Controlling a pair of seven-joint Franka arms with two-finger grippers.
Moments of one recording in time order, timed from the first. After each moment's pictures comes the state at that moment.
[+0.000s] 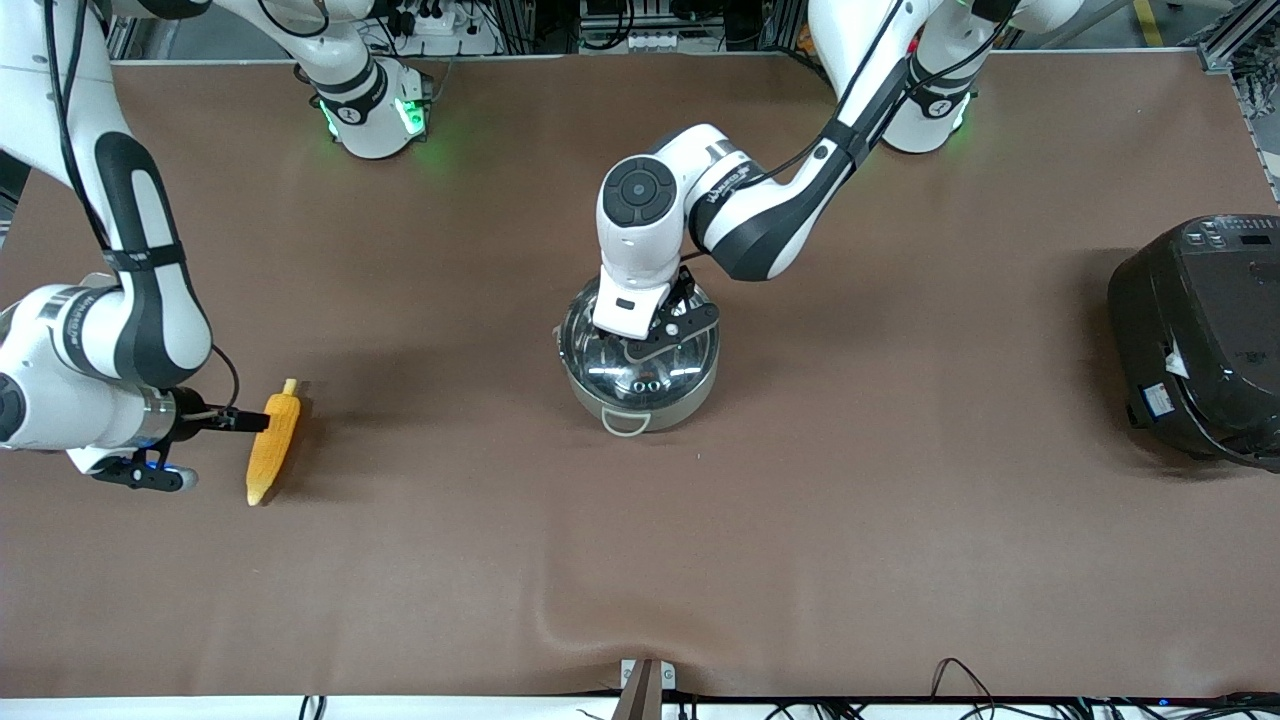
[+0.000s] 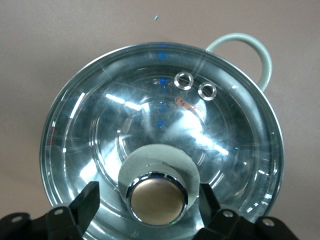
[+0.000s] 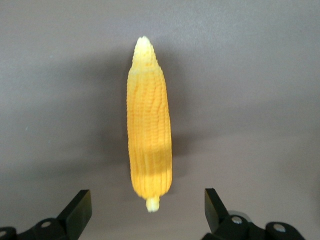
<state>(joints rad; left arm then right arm) -0.69 0.64 -0.18 -1.35 0.06 1.97 -1.32 -0.13 0.58 -0.03 -1.64 0.02 2.01 0.01</state>
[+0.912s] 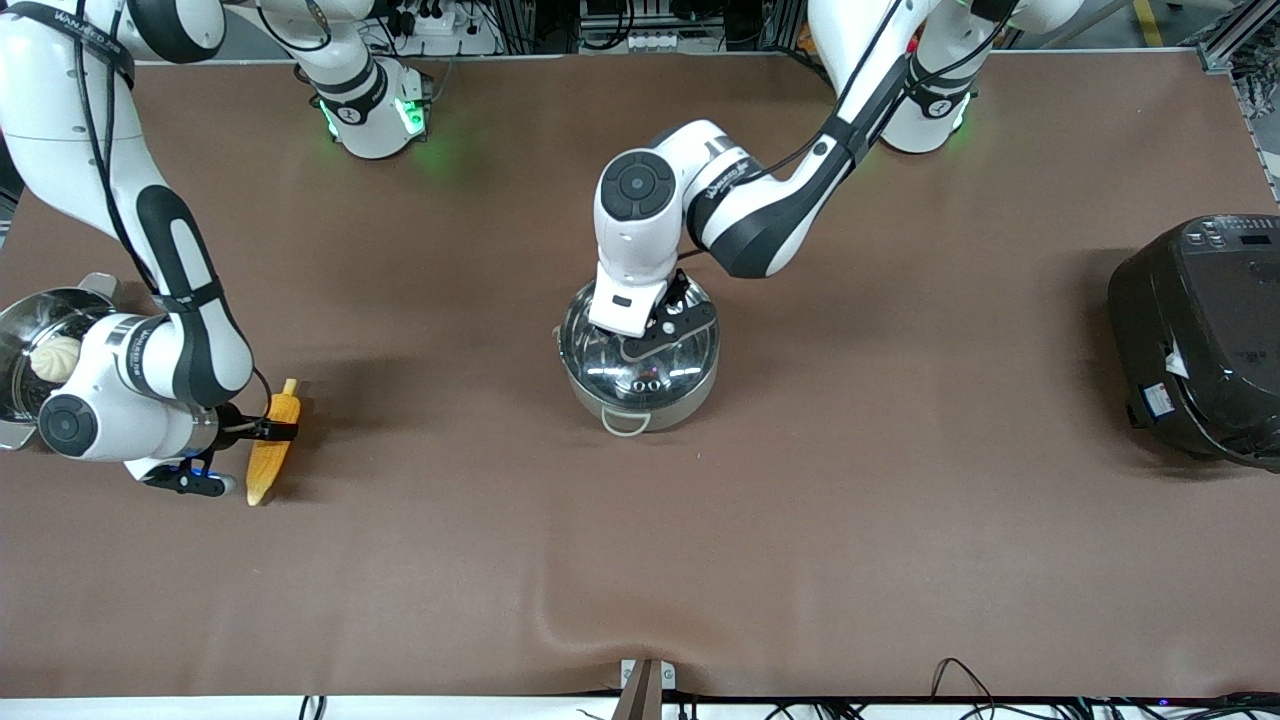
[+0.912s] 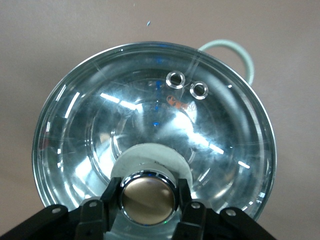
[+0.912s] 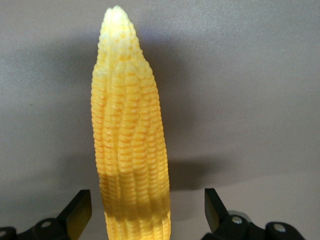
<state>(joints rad) -0.69 0.62 -0.18 -1.34 0.06 1.96 -1.32 -0.14 0.69 -0.02 -1.66 0.02 2.12 0.01</state>
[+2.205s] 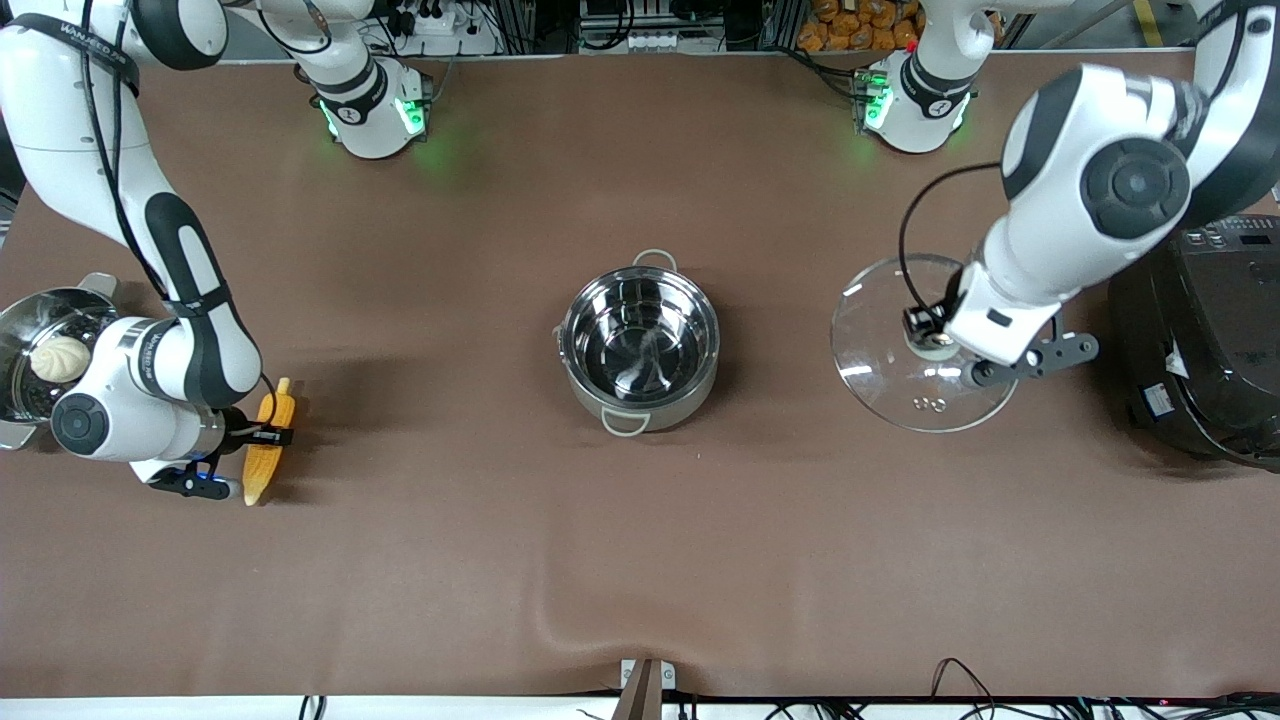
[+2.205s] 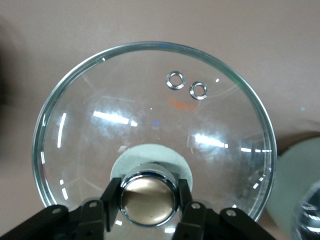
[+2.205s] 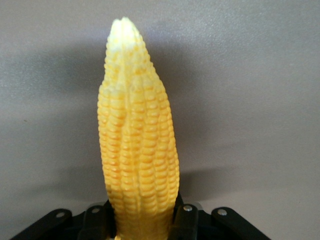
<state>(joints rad) -0.13 0.18 -0.18 -1.75 0.04 1.84 -0.55 -0.14 0.71 -0.02 -1.67 0.02 2.19 0.01</state>
